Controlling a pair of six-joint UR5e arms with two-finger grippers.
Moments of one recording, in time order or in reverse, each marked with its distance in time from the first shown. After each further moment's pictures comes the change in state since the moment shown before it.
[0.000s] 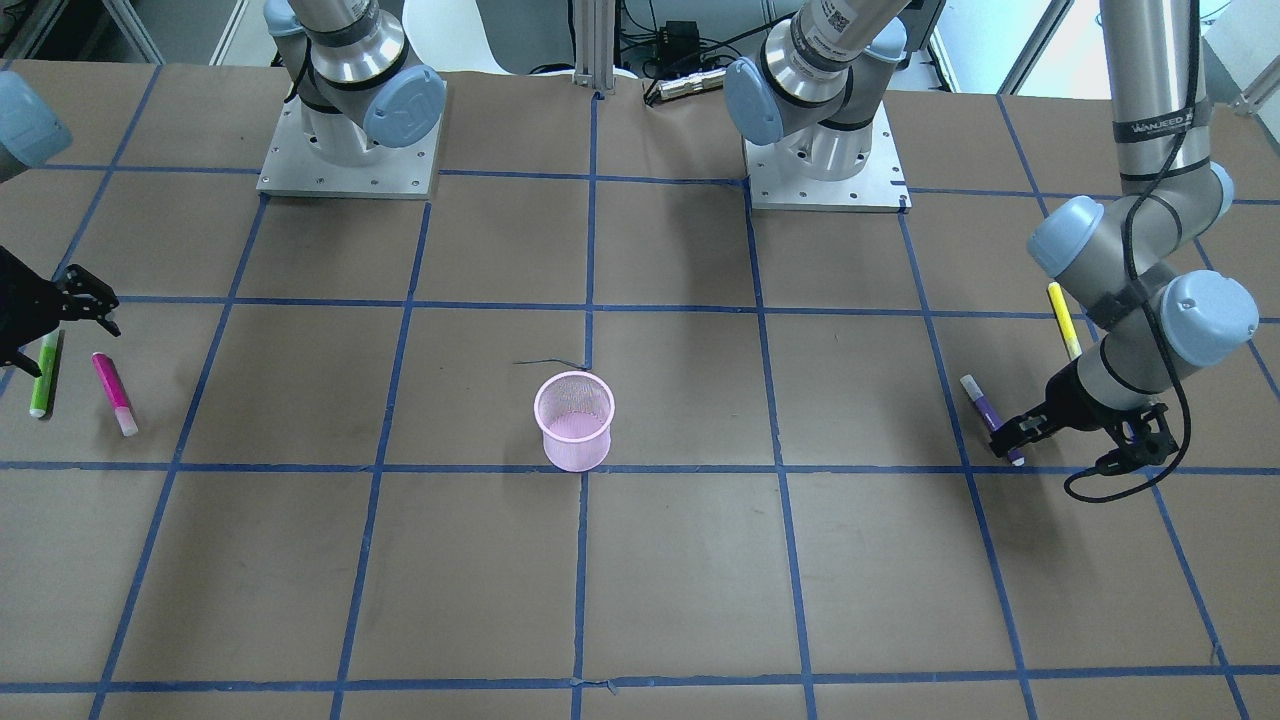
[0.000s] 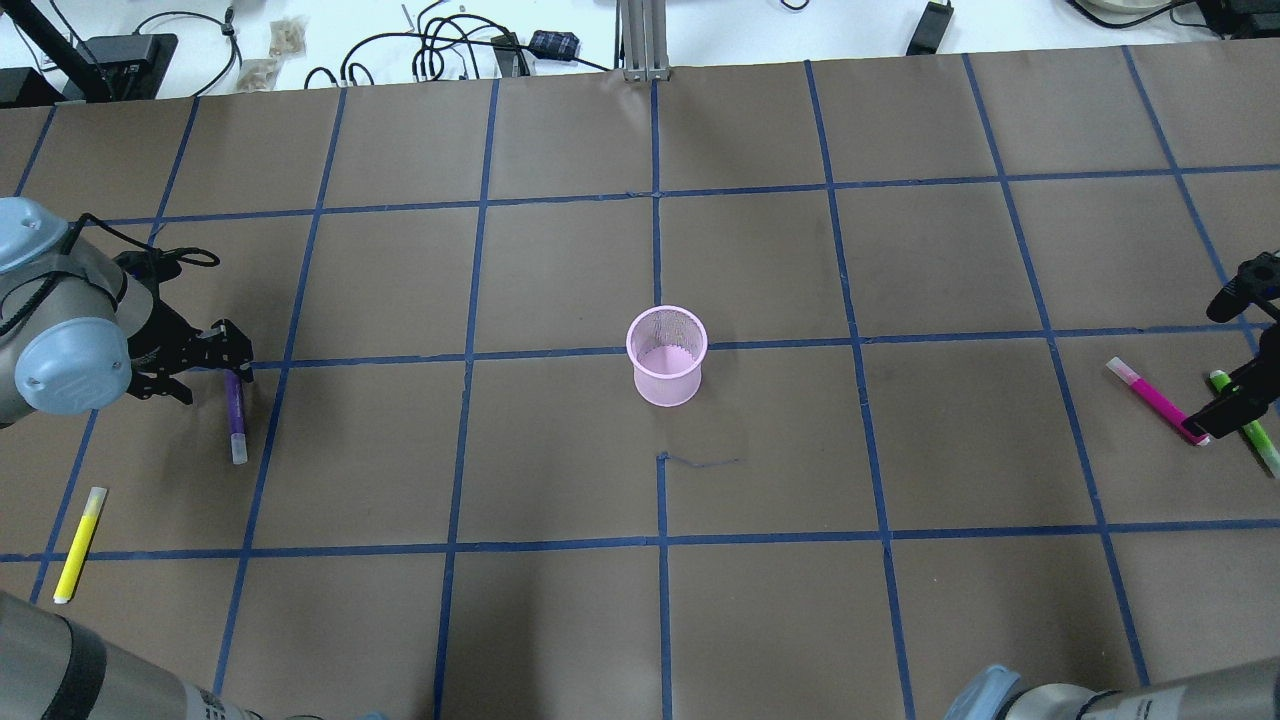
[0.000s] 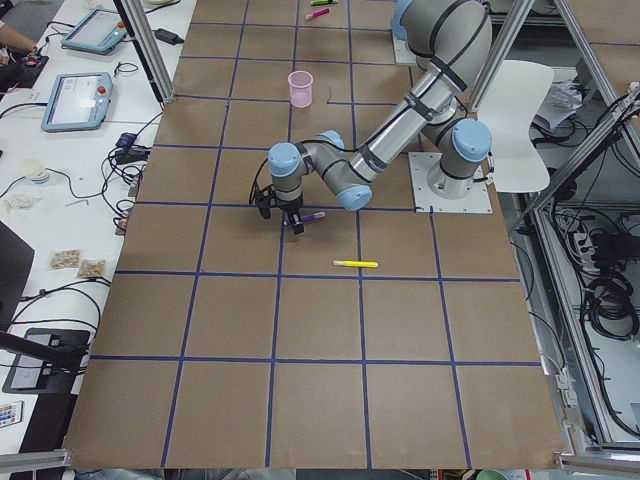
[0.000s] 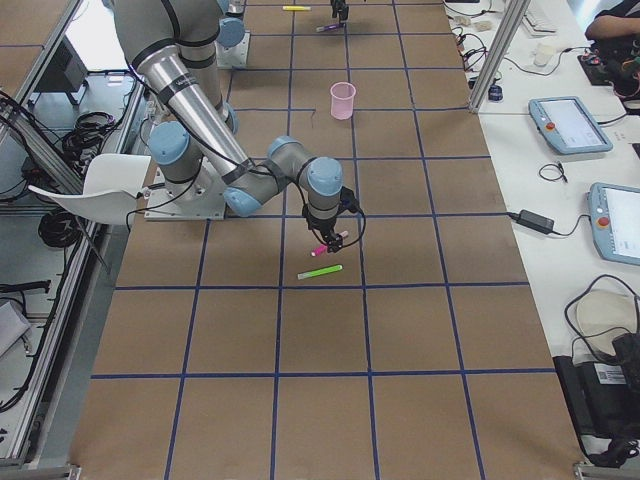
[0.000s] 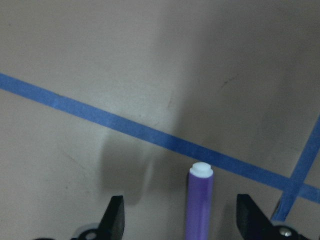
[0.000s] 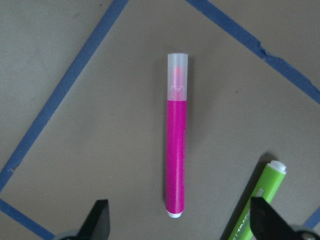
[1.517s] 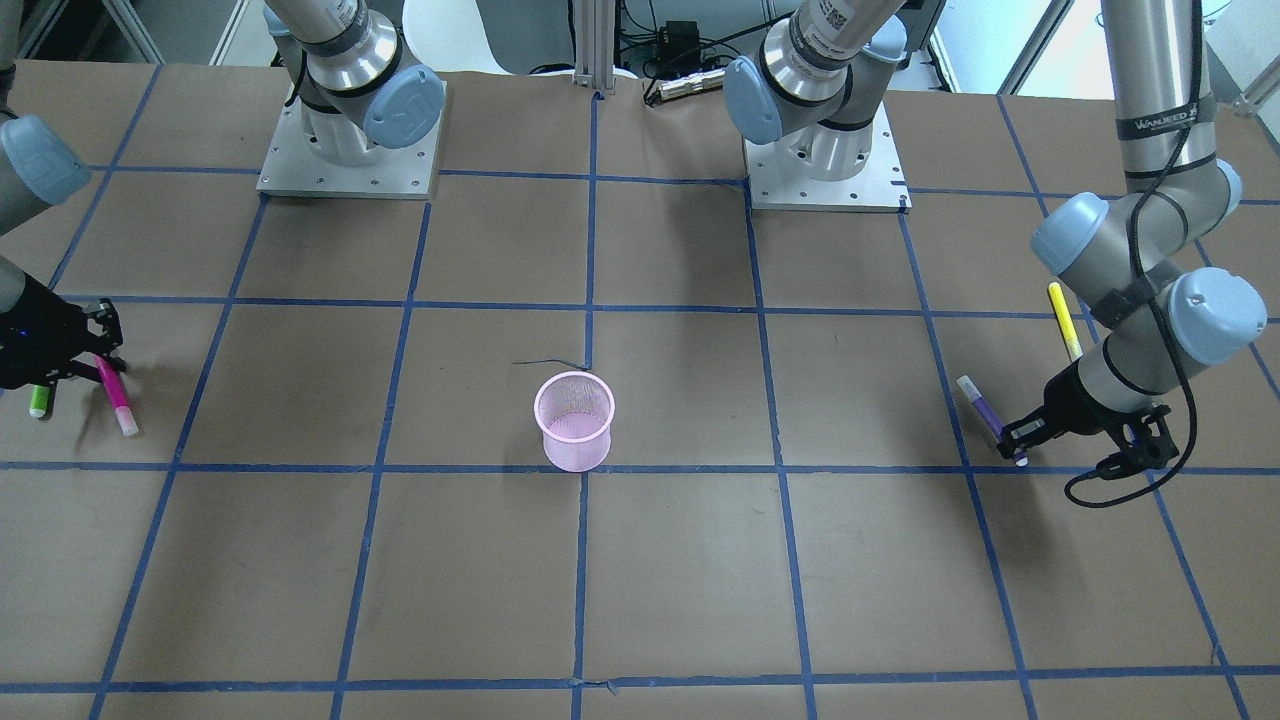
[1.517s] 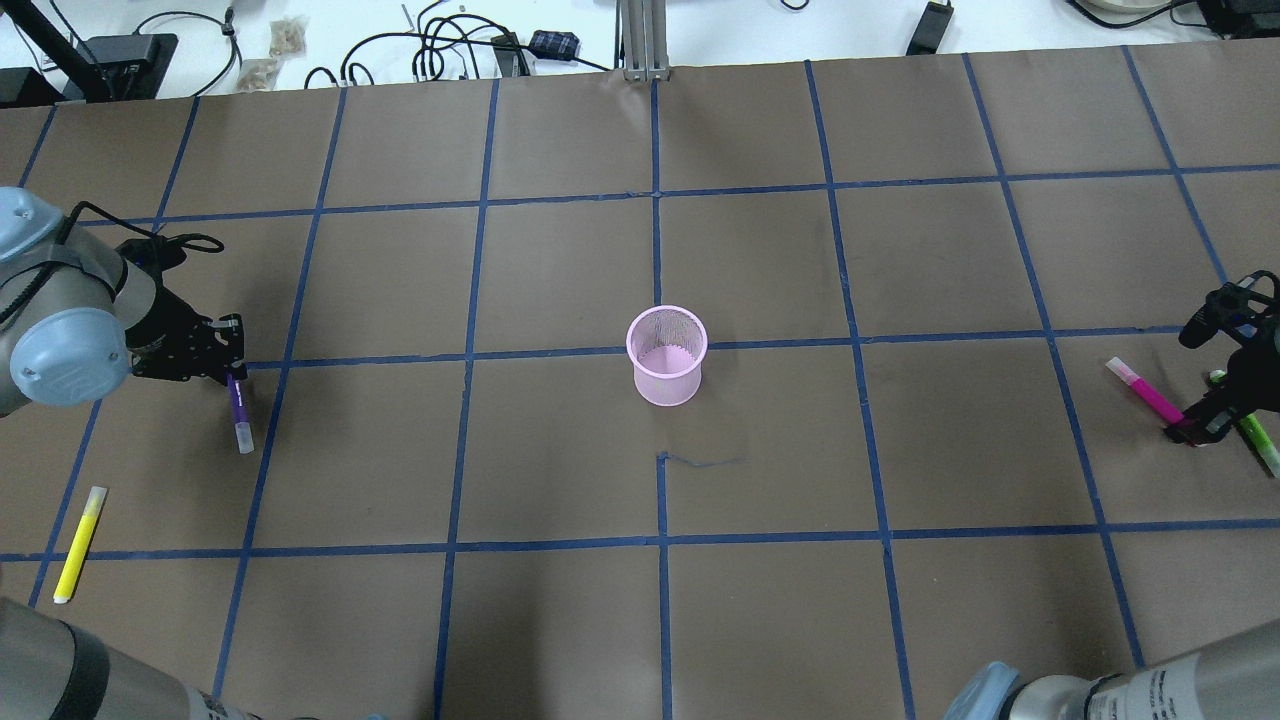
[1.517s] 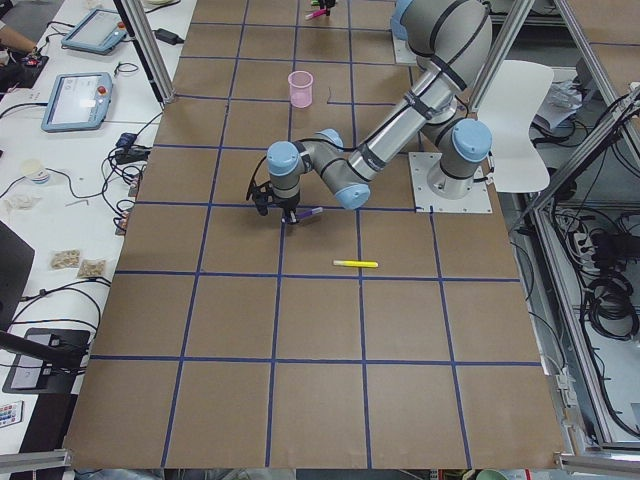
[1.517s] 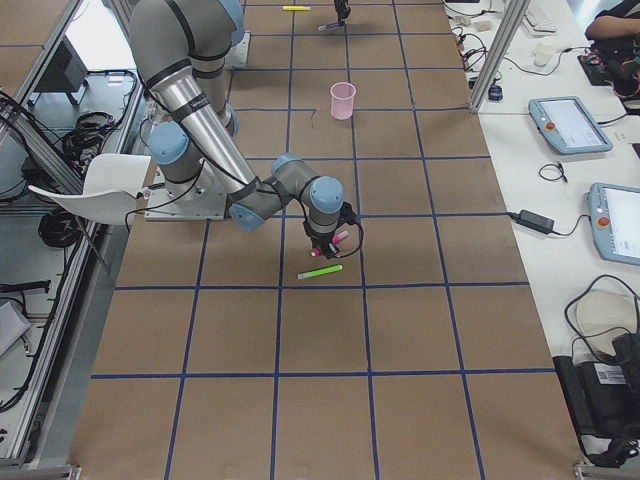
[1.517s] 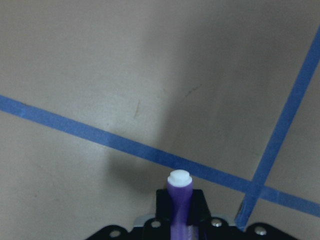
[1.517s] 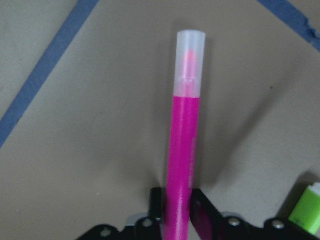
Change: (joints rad) left arm -0.016 0.019 0.018 -0.034 -0.057 -0.005; right arm -0.005 0.089 0.020 -0.068 -0.018 -0.031
